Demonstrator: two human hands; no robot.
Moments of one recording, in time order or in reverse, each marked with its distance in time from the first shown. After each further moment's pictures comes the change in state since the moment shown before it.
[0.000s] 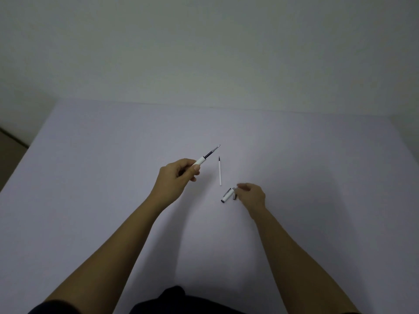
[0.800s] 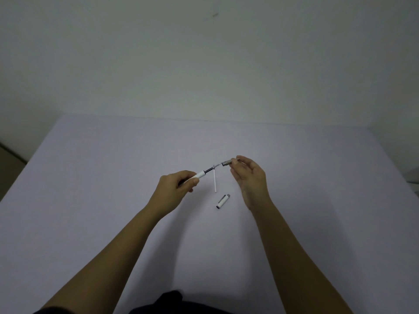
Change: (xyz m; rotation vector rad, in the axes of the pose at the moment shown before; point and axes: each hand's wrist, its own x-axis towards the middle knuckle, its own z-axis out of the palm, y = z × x) left_hand -0.016 0.002 0.000 0.129 -0.024 0.103; right_hand -0.053 -0.081 -0.040 0.910 -0.197 -0.237
